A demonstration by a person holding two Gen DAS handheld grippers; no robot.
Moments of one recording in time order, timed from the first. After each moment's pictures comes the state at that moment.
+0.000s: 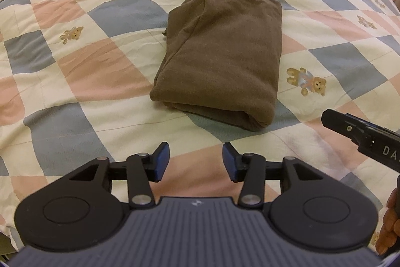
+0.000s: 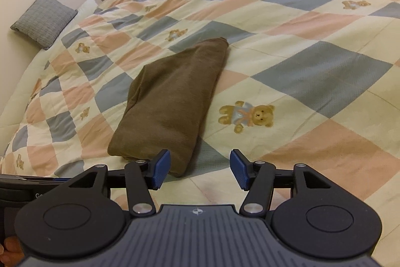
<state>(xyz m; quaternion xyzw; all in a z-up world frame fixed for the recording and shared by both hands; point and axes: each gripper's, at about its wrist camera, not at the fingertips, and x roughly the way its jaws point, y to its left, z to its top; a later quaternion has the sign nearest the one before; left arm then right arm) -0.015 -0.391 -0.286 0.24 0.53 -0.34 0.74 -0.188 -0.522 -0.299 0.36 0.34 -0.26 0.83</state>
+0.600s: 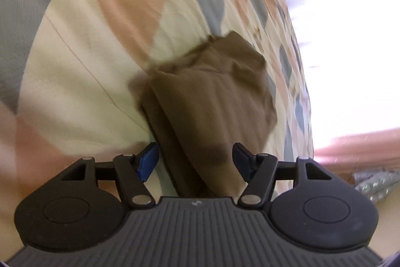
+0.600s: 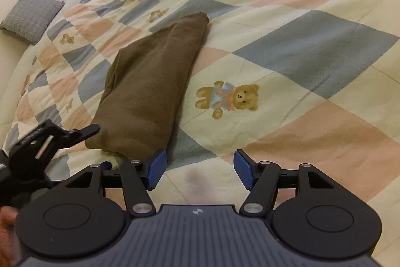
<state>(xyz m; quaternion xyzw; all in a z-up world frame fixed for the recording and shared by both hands) 0.060 -0.330 -0.415 -0.32 0.60 -0.28 0.68 -0.186 -0.550 -0.341 0.40 0.38 -0.25 0.80</state>
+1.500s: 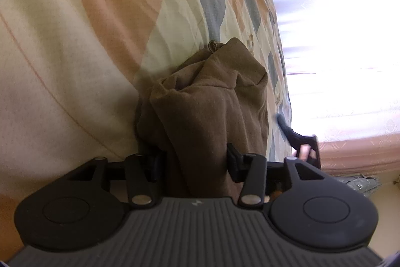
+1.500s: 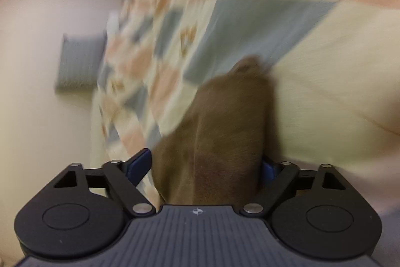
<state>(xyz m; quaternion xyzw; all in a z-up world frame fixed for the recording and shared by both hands) 0.094 -0.352 -0.444 -0.36 0.59 -0.32 0.65 -0.034 -0.735 -0.435 0.61 0.31 -0.01 0.73</state>
